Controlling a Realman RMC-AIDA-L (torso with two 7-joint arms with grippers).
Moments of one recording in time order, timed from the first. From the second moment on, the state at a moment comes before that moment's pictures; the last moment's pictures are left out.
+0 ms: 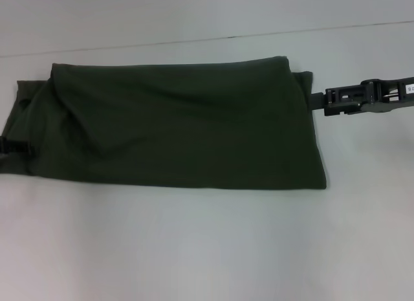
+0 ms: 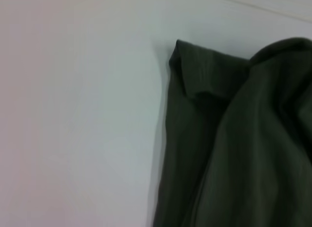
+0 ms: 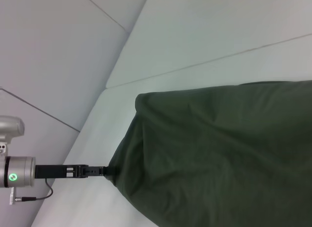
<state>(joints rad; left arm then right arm) -0.71 -1.98 0.67 0.70 2.72 1.14 -2.59 0.57 1.92 -0.64 -0.83 -2.13 -1.69 2.33</state>
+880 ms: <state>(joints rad) -0.71 -1.97 0.67 0.74 2.73 1.30 -2.59 0.57 1.91 -0.65 -0.83 -2.13 -1.69 2.33</state>
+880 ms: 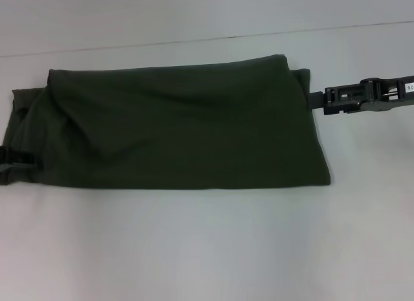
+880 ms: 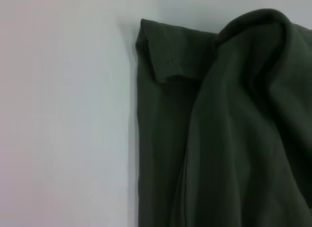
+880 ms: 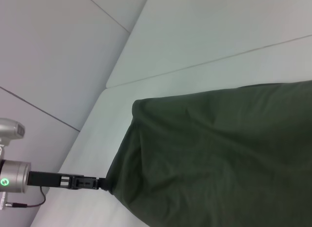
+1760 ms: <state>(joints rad) -0.70 -1.96 0.64 0.79 2.73 1.31 -2.62 0.58 1.91 -0.65 -0.83 -2.13 -1.69 2.33</state>
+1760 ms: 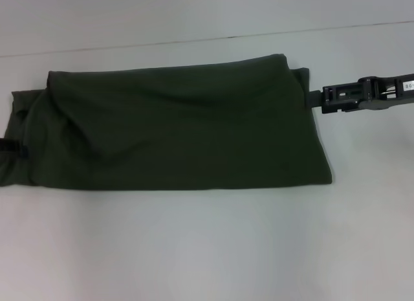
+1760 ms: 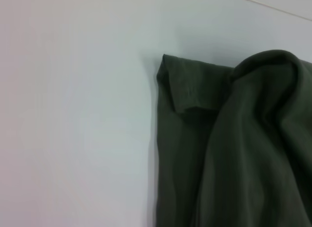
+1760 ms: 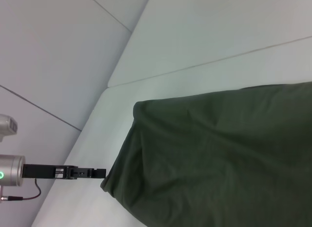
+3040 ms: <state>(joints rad) -0.76 -1.93 0.63 0.66 2.76 1.28 -2.67 0.58 1.91 -0.64 -0.83 -2.13 -1.69 2.33</state>
